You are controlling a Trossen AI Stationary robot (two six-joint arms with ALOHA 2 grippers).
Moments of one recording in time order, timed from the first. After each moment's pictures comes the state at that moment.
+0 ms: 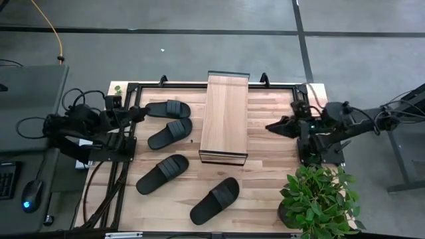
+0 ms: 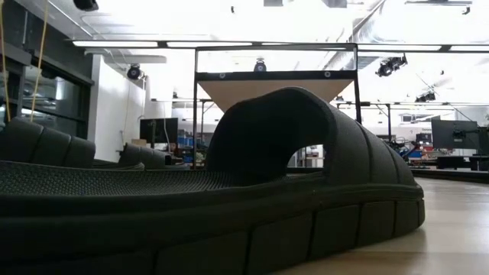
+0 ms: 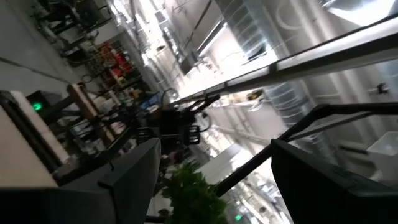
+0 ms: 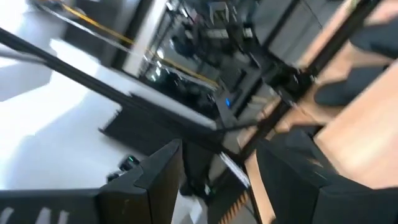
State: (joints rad) left arm -0.06 0.29 0.51 0.17 -0.32 -0.92; right arm 0.22 0.72 0.90 -0.20 0.13 1.03
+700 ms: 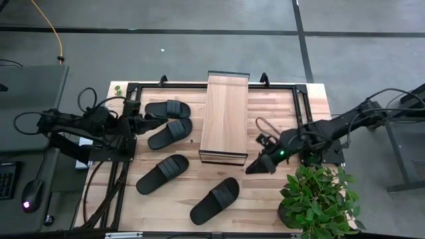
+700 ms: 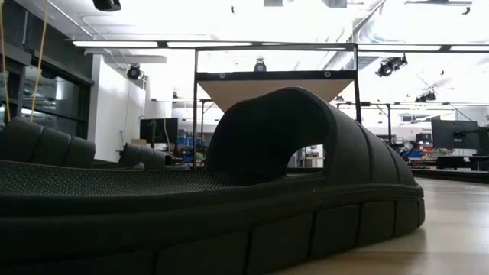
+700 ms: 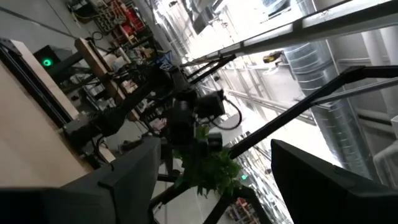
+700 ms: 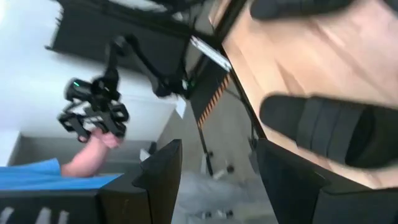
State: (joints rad) left arm -0.06 0.54 0.55 0.24 -0.21 -0.98; right arm 0.39 1.14 1.04 -0.27 -0.10 1.25
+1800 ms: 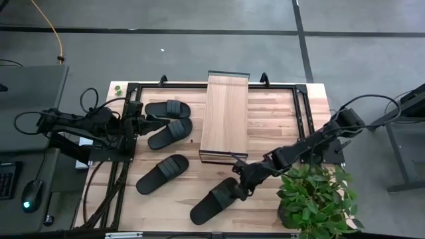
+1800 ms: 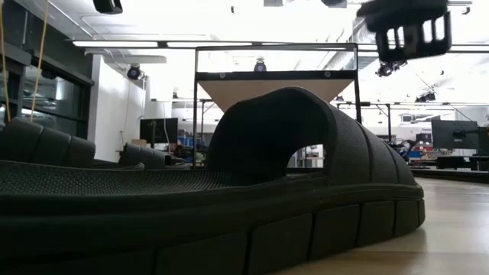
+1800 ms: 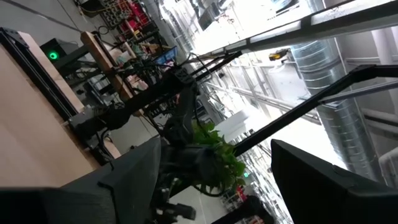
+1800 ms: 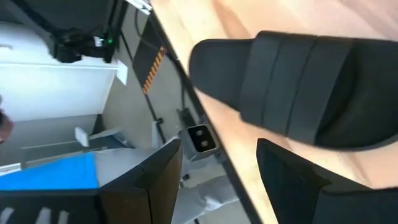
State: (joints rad) left arm -0.06 0.56 0.55 0.23 -0.21 -1.00; right arm 0.45 1.58 1.04 -0.12 -0.13 1.28
